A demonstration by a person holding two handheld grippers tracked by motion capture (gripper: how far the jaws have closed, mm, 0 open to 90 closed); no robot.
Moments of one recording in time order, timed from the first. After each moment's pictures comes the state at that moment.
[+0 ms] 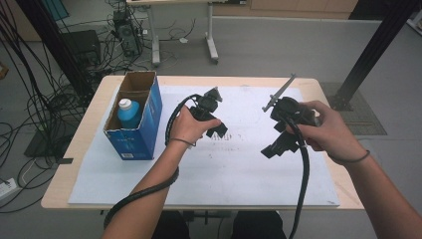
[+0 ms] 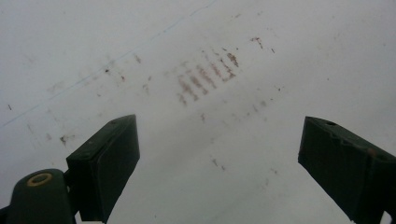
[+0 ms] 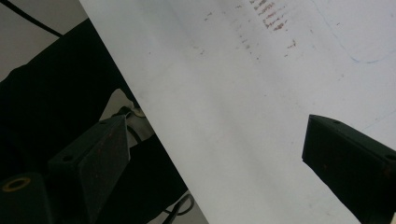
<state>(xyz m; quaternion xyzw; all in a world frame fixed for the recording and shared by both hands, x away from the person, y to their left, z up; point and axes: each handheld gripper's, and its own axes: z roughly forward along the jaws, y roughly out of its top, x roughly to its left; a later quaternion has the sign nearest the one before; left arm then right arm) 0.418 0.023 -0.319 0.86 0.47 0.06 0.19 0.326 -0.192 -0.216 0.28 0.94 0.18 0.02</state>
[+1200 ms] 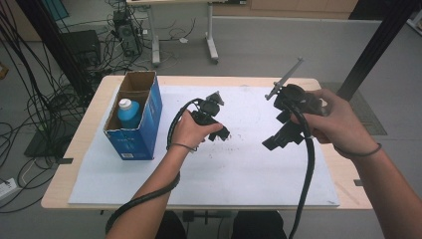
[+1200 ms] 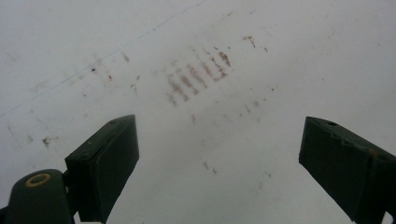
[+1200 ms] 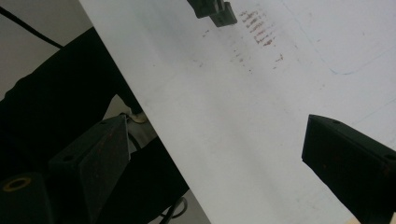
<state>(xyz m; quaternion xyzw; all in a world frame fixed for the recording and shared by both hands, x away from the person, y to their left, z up) 0.410 0.022 -0.327 0.86 0.47 0.06 0.19 0.319 -0.189 -0.181 0.28 0.94 0.19 0.04</state>
